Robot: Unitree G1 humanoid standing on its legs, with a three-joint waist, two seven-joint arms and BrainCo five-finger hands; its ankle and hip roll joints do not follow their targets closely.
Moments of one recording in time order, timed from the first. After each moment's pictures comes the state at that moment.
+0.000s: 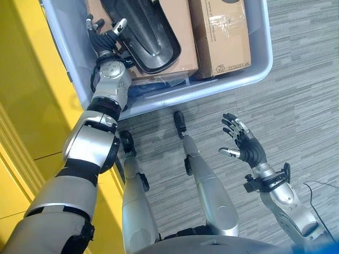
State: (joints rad) left arm -1.27 0.48 -0.38 1.15 -0.57 -0.19 0.54; right arm 0.14 -0.62 0.41 -0.28 0.49 -0.29 -0.11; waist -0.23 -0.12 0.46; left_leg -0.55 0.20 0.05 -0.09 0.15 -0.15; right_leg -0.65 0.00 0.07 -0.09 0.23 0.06
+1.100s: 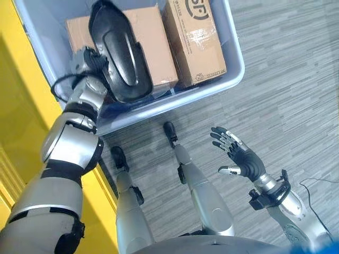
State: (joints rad) left arm -1.13 0.60 -0.42 1.33 0.03 0.03 0.40; right arm 0.24 -0.68 0.43 -0.35 0.58 -0.29 0.10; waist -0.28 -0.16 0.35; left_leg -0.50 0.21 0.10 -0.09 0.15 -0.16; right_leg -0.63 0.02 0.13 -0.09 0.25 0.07
